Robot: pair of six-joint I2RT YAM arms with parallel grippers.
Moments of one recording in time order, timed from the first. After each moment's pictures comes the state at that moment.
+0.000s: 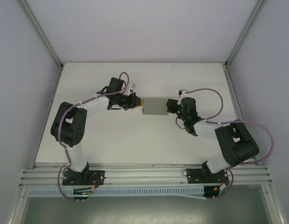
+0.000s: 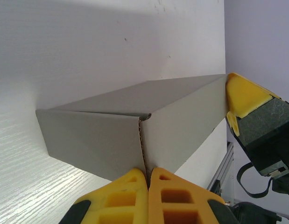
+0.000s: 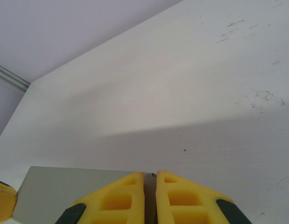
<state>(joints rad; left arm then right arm) -0.42 1.87 1.18 -0.19 0.77 -0.64 0.44 1.52 0.53 0.59 -0.05 0.58</state>
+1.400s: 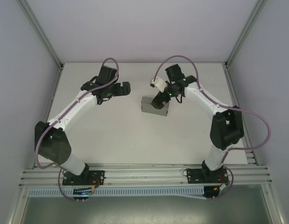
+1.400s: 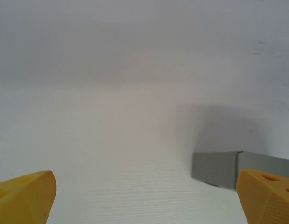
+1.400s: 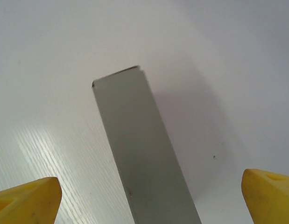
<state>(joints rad) -0.42 1.57 1.34 -0.62 -0.07 -0.44 0.48 1.78 1.51 -0.78 -0.35 -0.56</state>
